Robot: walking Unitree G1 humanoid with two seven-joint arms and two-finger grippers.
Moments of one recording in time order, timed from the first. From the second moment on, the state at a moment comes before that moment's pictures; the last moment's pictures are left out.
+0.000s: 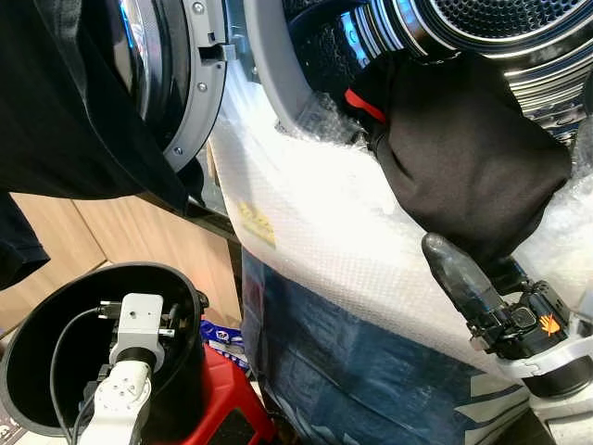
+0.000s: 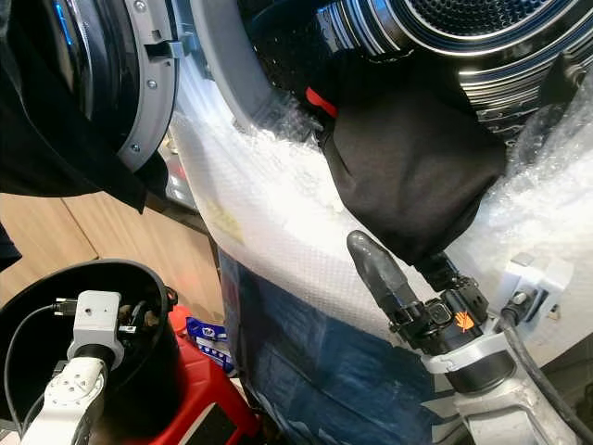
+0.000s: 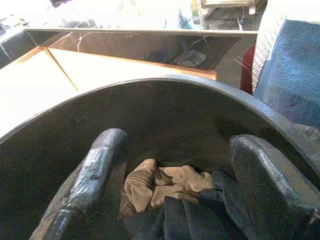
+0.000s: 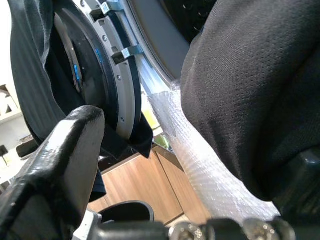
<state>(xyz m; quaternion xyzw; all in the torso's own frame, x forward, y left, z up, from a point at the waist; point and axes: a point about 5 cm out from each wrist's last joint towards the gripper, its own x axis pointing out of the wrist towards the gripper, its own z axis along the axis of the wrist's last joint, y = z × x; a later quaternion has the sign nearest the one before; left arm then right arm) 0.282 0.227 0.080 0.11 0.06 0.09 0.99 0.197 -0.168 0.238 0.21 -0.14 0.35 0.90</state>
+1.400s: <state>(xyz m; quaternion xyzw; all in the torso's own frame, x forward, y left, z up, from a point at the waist) 0.282 0.224 0.080 0.11 0.06 0.09 0.99 0.204 -0.190 0.218 0.20 -0.13 0.31 0.92</state>
